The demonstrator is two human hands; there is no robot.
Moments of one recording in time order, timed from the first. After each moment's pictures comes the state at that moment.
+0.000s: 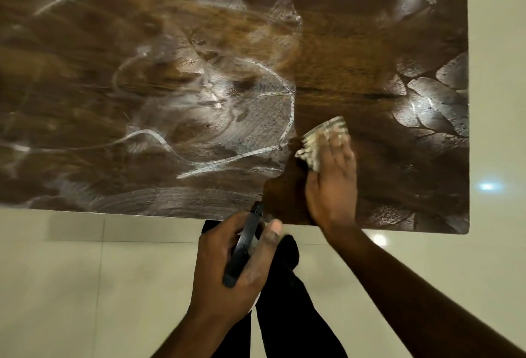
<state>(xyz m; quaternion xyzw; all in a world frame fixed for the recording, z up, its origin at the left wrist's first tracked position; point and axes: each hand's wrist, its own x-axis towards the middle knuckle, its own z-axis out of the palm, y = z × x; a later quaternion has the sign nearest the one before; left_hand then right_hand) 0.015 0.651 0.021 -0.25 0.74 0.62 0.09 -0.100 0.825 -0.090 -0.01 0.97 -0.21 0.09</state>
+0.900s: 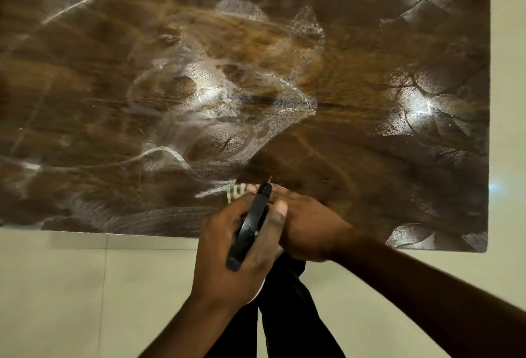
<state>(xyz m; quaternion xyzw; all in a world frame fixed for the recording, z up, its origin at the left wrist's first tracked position) -0.040 0.605 0.029 -0.22 0.72 0.65 0.08 -0.104 0.770 -0.082 -0.51 0.82 -0.17 0.17</state>
